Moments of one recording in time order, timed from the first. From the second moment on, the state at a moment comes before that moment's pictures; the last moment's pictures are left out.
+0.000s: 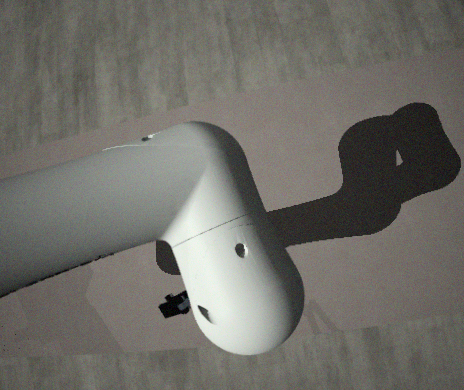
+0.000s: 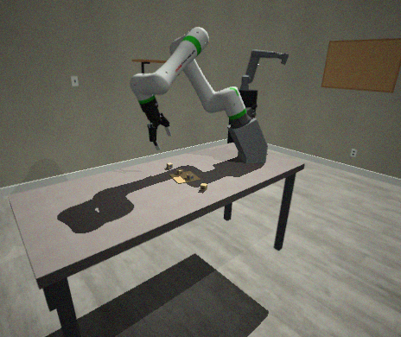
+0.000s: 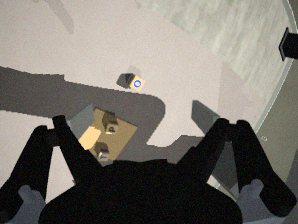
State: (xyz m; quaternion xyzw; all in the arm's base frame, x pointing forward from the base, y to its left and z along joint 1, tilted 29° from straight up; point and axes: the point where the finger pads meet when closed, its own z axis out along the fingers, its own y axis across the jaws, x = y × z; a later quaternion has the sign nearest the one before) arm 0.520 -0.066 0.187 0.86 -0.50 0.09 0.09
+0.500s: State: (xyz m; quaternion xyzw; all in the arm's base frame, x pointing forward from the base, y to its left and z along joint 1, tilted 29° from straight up) arm 0.525 -0.084 0.159 0.74 -0.65 0.15 0.09
